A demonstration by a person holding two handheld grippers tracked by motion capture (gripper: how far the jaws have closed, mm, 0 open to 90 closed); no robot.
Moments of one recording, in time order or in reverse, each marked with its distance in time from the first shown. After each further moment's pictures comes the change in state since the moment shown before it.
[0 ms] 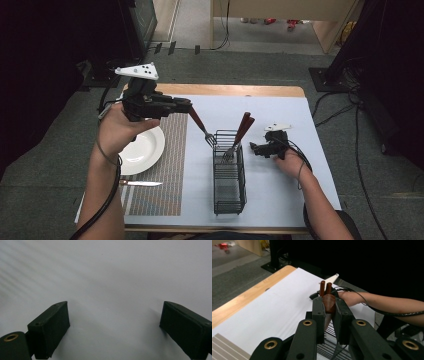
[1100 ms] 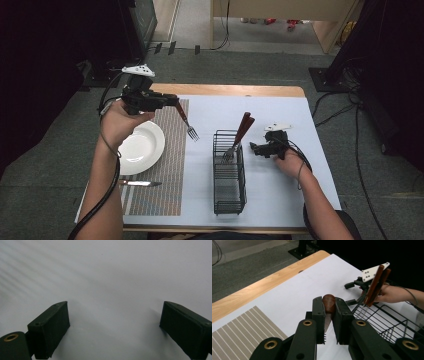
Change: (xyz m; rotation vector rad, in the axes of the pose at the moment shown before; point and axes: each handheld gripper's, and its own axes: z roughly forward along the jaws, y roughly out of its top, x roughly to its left) left arm 0.067 -0.030 0.020 0.075 0.177 -0.111; right arm 0.000 0.000 0.000 -0.003 0.001 -0.001
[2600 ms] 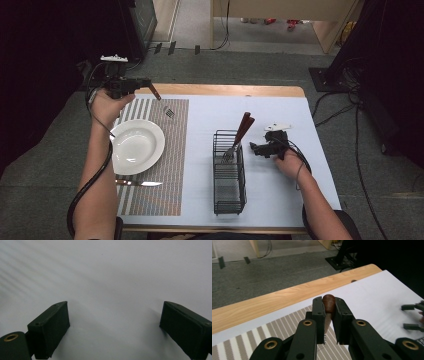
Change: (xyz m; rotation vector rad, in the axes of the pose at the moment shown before) left arm 0.120 -0.023 0.001 -0.087 0.231 -0.201; right arm 0.000 0.000 0.000 0.002 -0.002 0.001
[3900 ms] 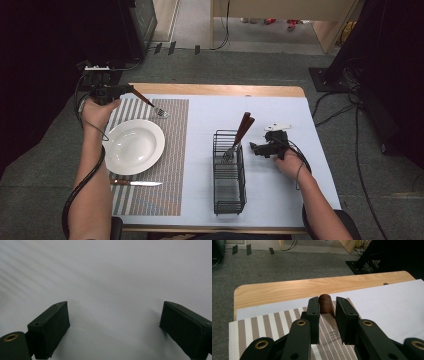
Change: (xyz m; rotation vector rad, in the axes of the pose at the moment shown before) left arm 0.070 -0.042 0.000 -0.023 0.120 -0.147; right arm 0.000 0.000 0.000 0.001 0.001 0.002
